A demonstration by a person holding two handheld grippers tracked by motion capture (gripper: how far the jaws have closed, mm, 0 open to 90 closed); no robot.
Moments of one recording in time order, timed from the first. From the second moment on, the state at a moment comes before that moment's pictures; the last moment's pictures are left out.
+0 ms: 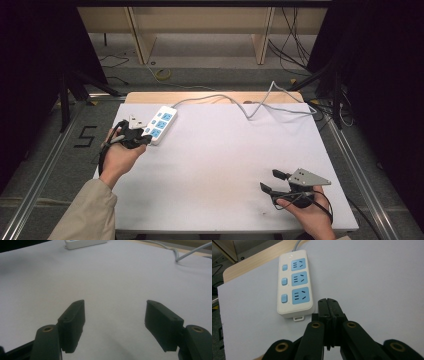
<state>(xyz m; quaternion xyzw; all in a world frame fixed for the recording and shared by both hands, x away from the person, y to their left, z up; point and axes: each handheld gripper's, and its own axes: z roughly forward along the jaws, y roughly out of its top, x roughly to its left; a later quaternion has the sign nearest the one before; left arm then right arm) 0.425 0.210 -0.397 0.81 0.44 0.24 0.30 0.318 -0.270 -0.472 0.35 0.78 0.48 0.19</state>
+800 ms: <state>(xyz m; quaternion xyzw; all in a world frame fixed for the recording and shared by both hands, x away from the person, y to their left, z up) 0.460 0.210 -0.394 0.82 0.45 0.24 0.27 0.318 -0.270 -0.472 0.35 0.78 0.48 0.19</state>
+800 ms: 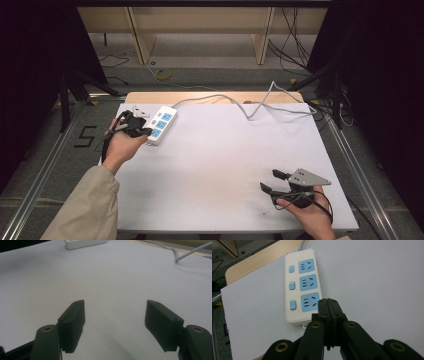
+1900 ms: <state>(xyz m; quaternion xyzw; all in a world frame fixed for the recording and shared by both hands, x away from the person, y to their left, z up) 0.513 0.226 -0.408 0.82 0.47 0.21 0.24 0.320 -0.269 -0.474 0.35 0.78 0.48 0.19</state>
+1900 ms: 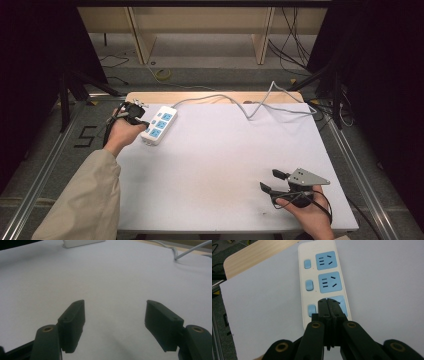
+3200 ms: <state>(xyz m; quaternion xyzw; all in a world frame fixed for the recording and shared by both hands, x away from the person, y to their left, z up) 0.566 0.212 -0.418 0.83 0.47 0.20 0.22 0.322 -0.269 -0.475 0.35 0.78 0.48 0.19</state>
